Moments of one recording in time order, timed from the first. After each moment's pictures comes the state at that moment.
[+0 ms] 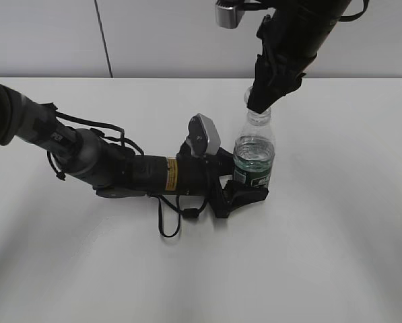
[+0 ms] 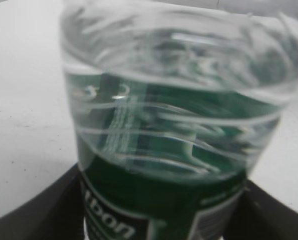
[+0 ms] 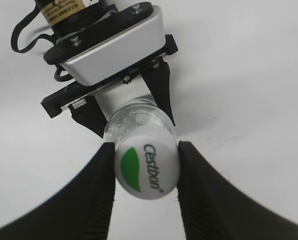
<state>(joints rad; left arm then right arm) -0.55 2.47 -1.32 1.04 -1.01 -0.46 0.40 1.92 -1.69 0.27 1.18 -0.99</state>
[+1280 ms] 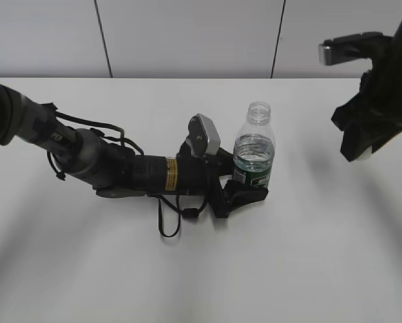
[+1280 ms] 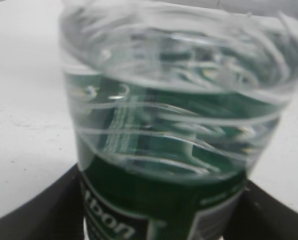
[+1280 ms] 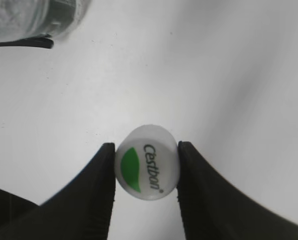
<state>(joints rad) -0.55 2.47 -1.32 1.04 -1.01 -0.46 0.21 1.76 -1.32 0.11 1.12 -0.31</state>
